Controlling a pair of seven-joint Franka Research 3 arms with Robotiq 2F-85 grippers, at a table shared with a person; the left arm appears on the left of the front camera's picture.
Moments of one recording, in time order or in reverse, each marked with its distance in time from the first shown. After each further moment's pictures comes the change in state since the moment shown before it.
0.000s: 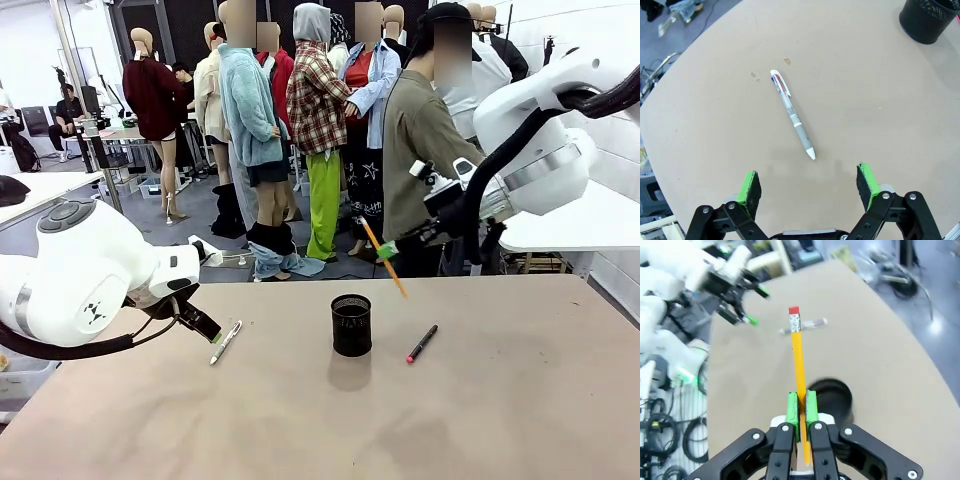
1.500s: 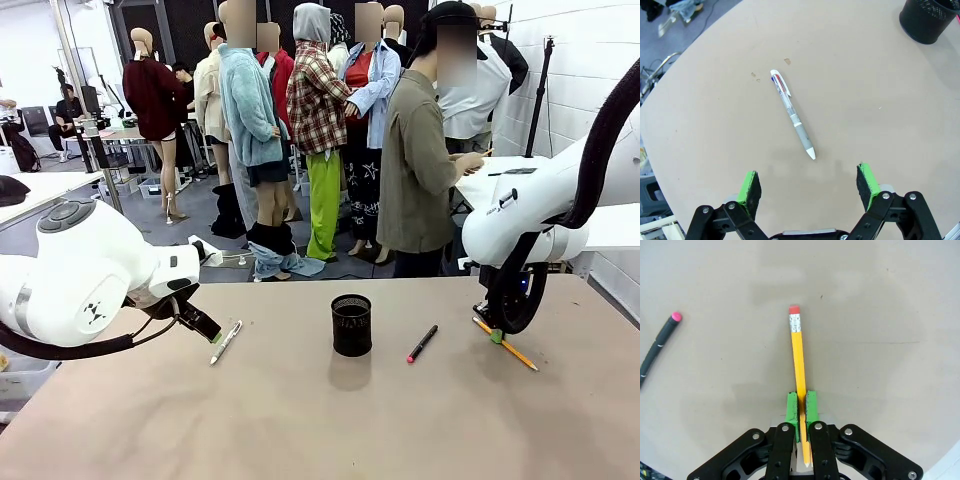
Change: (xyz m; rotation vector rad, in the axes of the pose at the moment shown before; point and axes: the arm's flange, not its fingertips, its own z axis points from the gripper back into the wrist) left arm 0.000 0.000 0.000 0.000 0.000 0.000; right arm -0.148 -0.094 0.030 -0.707 0.860 -0.767
